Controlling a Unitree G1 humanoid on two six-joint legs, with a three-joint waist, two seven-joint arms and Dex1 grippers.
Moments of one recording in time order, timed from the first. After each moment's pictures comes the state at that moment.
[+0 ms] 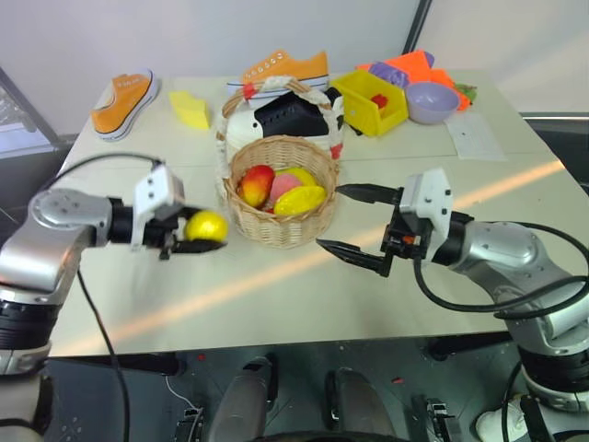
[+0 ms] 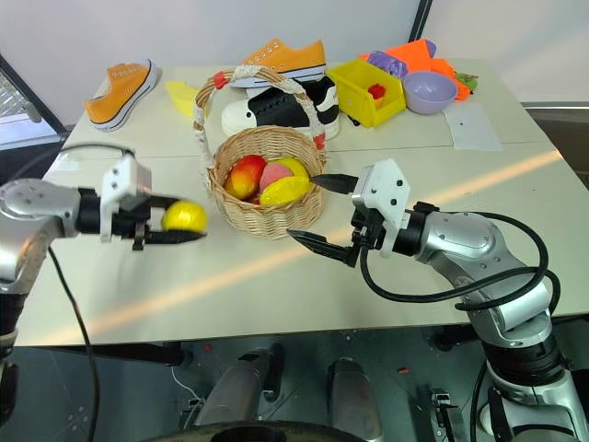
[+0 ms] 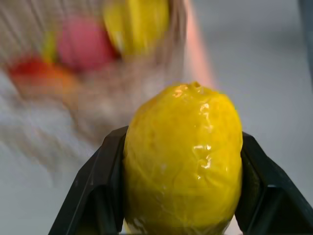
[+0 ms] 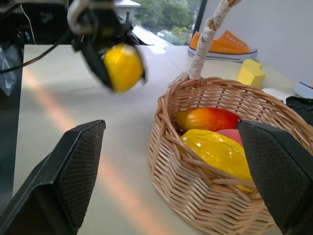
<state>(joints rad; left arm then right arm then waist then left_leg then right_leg) -0.53 0.85 0.06 -0.21 -0.48 0.60 -1.16 -0.34 -0.70 -0.02 -0.58 0.60 0.56 0.78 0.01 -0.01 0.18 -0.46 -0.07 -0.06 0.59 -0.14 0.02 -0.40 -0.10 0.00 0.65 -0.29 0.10</state>
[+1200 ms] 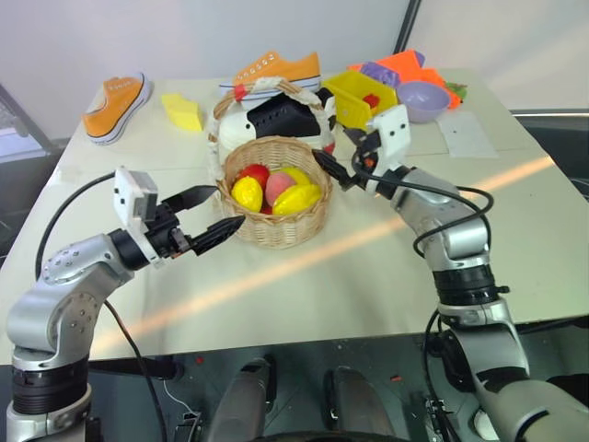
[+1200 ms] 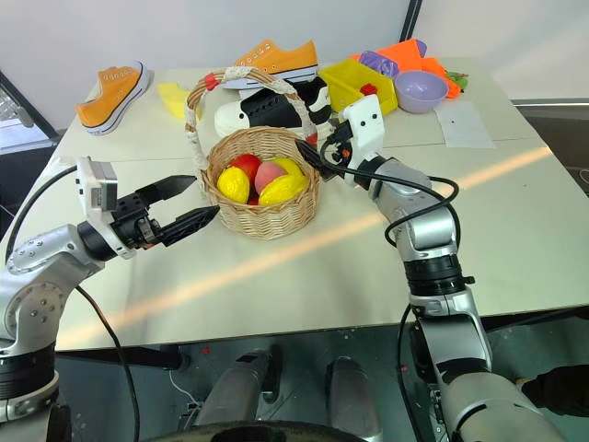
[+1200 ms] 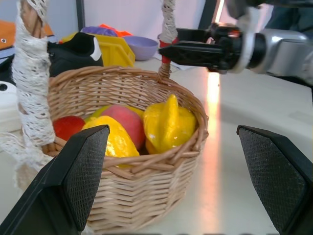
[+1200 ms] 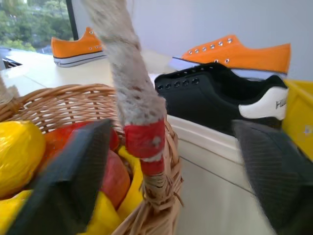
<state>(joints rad) -0.20 0.60 0.31 -0.45 -0.73 0.67 -0.77 -0.74 -0.32 0.03 0.15 0.32 0.43 0.48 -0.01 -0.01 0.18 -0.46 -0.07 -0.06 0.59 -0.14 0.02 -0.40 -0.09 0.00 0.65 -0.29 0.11</state>
